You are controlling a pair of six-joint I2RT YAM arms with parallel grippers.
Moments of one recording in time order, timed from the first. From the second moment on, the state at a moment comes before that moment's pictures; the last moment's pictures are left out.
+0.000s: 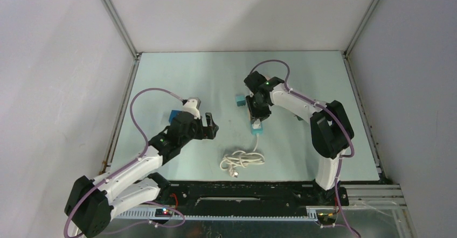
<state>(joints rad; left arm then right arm) -0.63 0.94 0.50 -0.11 -0.13 -0.46 0.63 1.89 1.46 -0.86 -0.04 0.40</state>
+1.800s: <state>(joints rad) -0.64 0.94 0.50 -0.09 -0.13 -0.45 0.59 1.93 1.47 -0.87 -0.03 0.41</state>
